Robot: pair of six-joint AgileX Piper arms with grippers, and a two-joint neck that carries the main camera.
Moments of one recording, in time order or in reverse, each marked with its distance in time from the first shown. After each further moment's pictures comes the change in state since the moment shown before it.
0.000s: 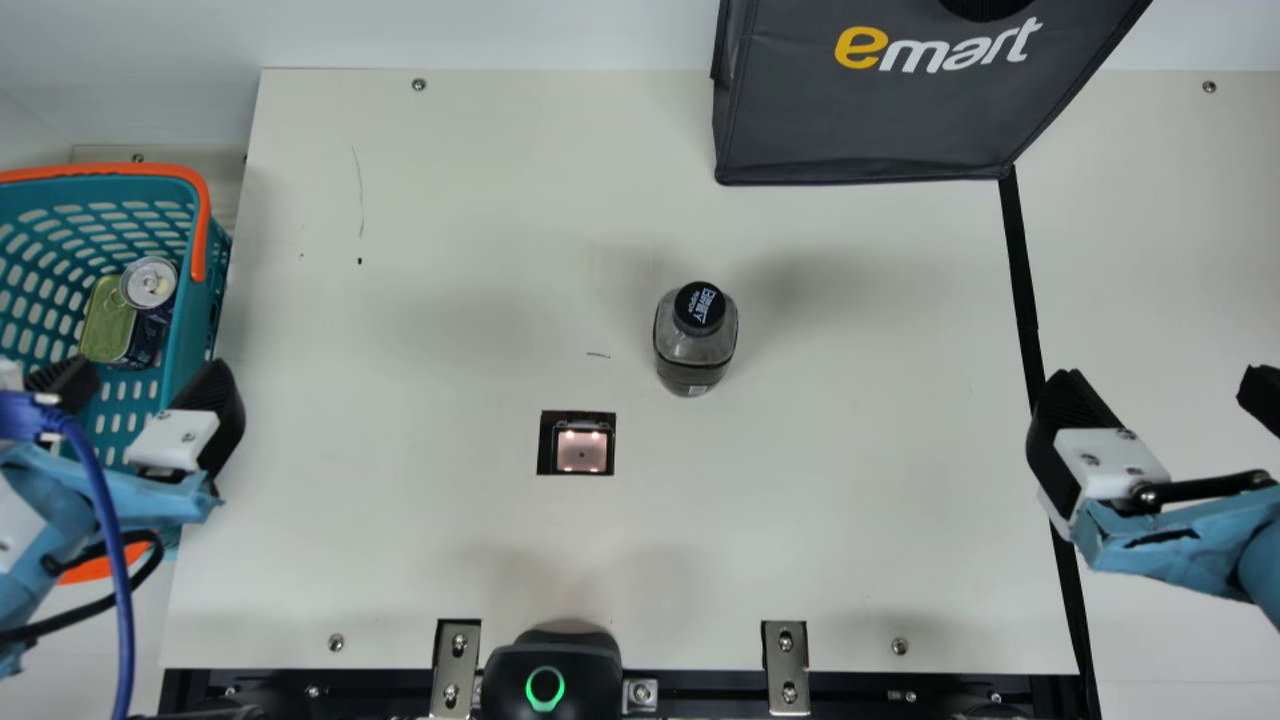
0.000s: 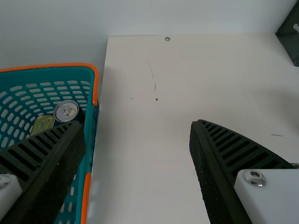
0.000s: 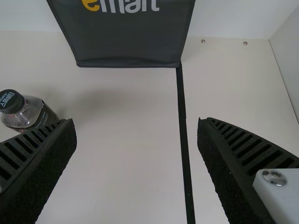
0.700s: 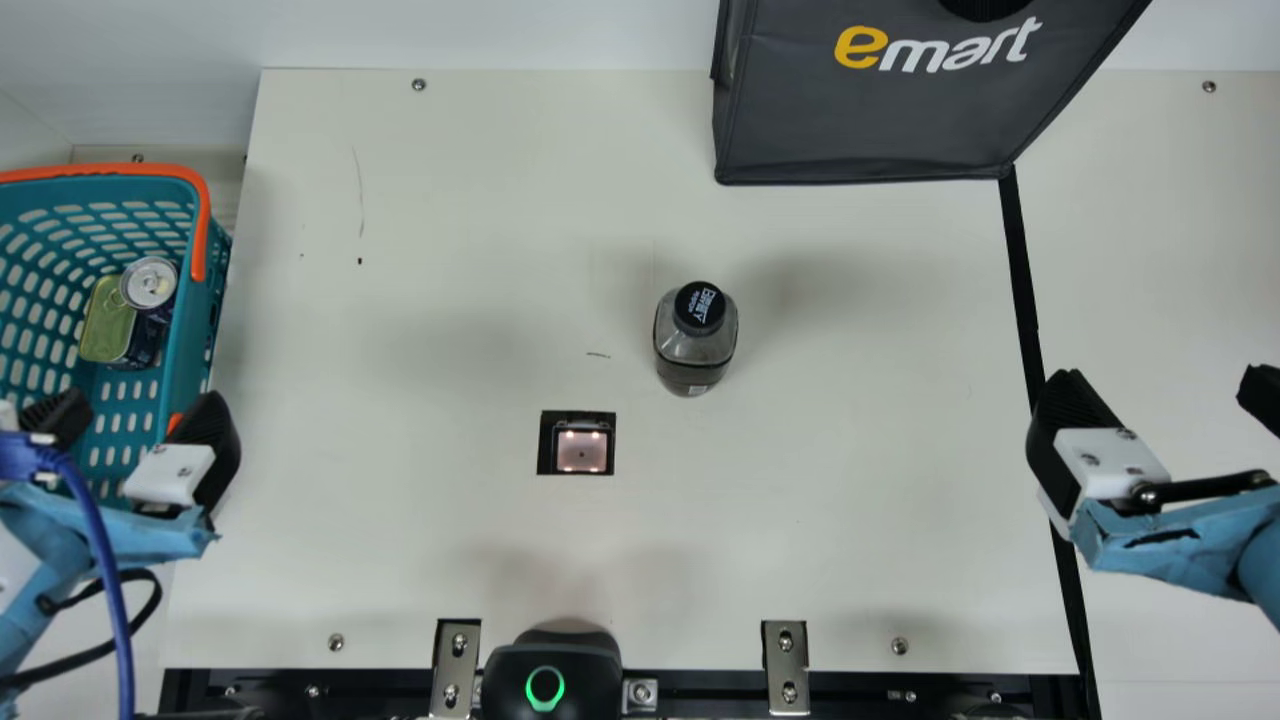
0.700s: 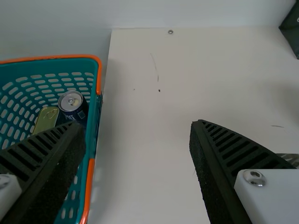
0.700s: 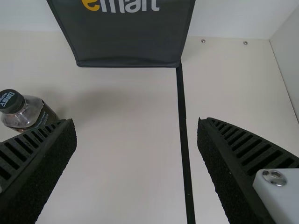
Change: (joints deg) left arm -1.5 -3.4 0.5 3.1 3.5 -3.4; right arm 0.0 0.0 0.0 0.0 0.0 0.0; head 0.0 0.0
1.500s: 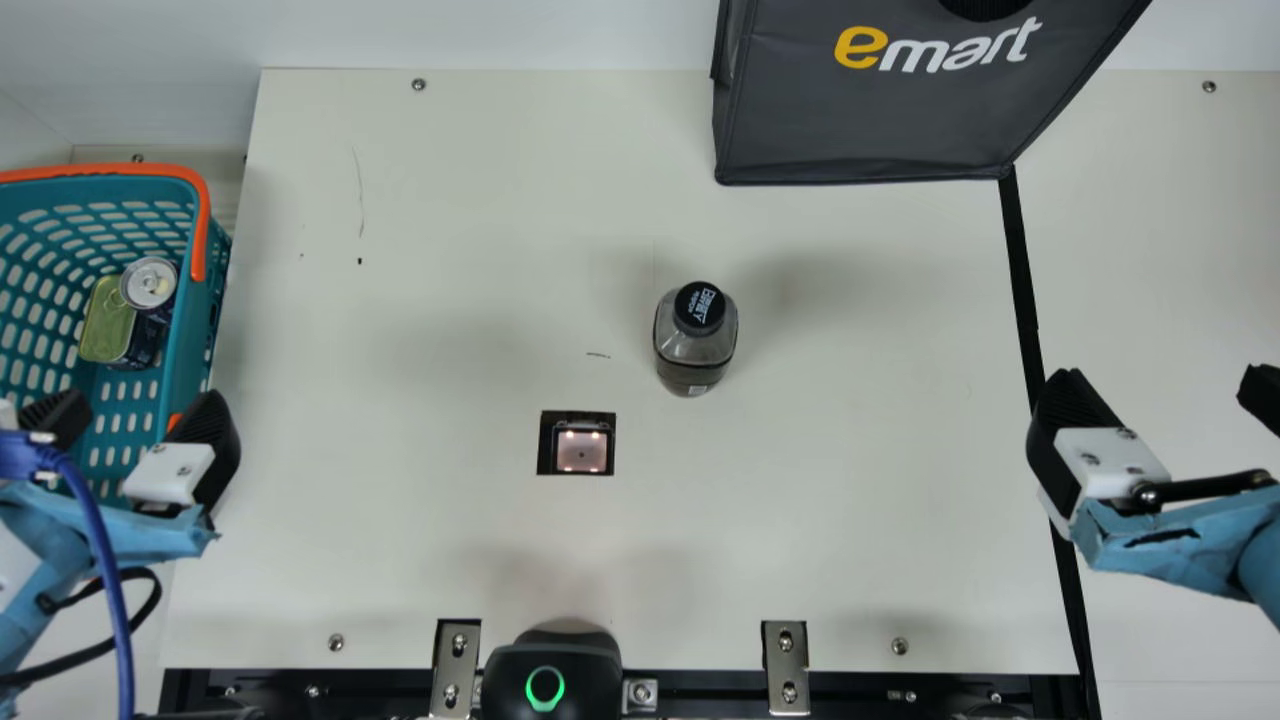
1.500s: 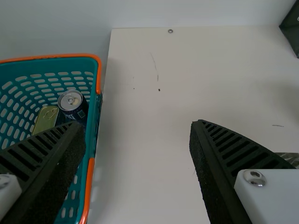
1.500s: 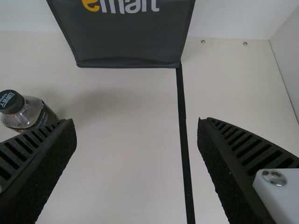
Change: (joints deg) left arm 0.0 0.0 0.0 0.0 0.1 0.0; right arm 0.0 0.0 0.0 0.0 -0.1 0.0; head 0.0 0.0
